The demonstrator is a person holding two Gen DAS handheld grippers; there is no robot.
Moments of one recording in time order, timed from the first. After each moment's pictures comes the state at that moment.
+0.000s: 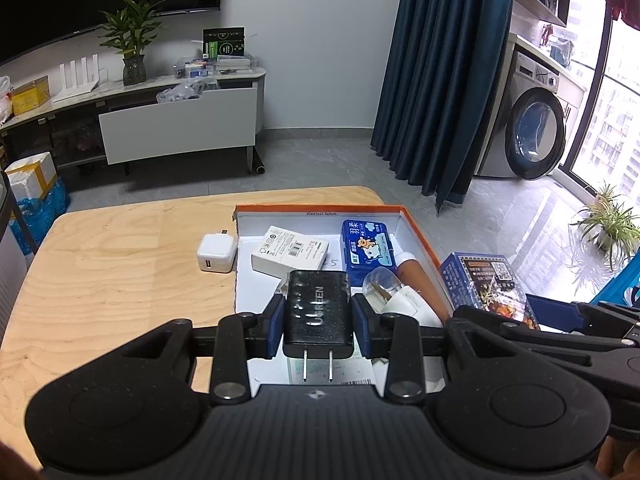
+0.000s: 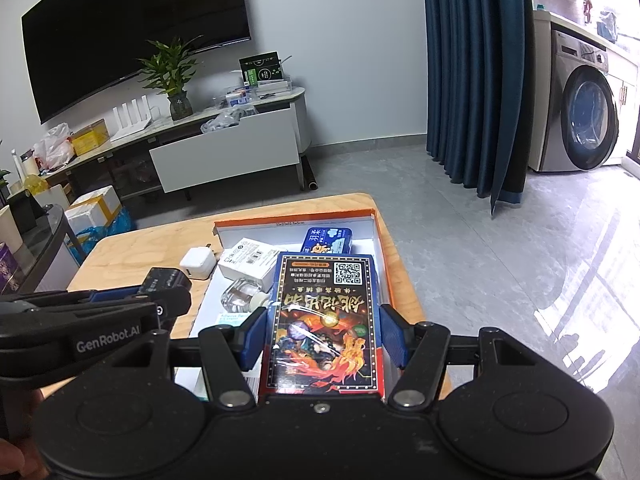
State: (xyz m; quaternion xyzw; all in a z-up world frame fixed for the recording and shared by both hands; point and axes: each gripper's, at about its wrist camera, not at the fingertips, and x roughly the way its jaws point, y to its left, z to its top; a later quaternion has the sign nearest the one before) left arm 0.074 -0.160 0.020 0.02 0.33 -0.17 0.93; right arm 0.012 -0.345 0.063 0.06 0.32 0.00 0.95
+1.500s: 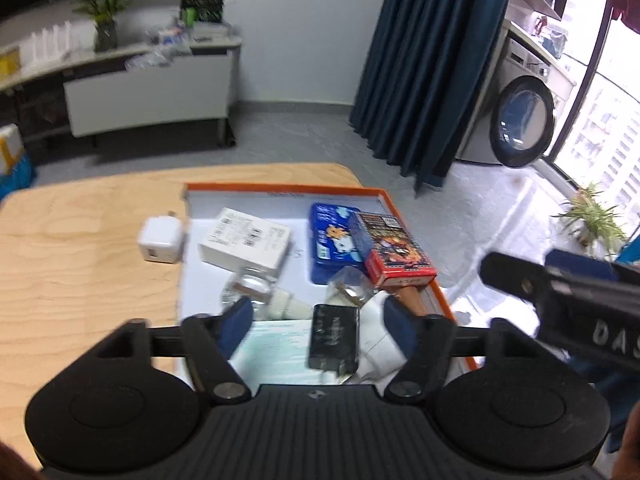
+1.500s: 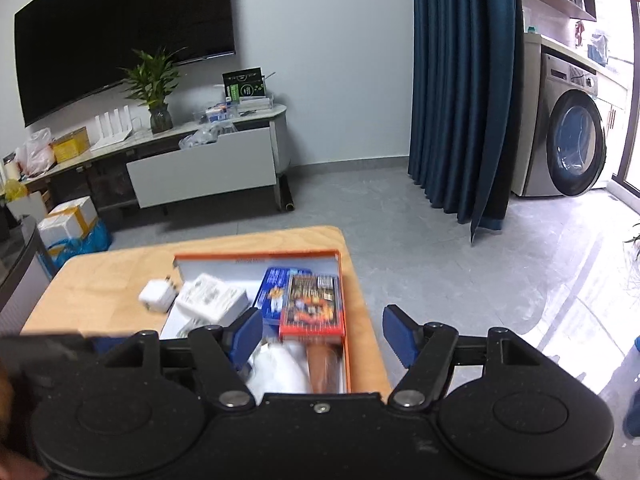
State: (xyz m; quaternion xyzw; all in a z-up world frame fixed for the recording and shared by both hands) left arm 0.098 -0.185 0.002 0.00 0.37 -0.20 0.91; right arm 0.042 -0.370 0.079 0.04 0.30 -0.02 0.95
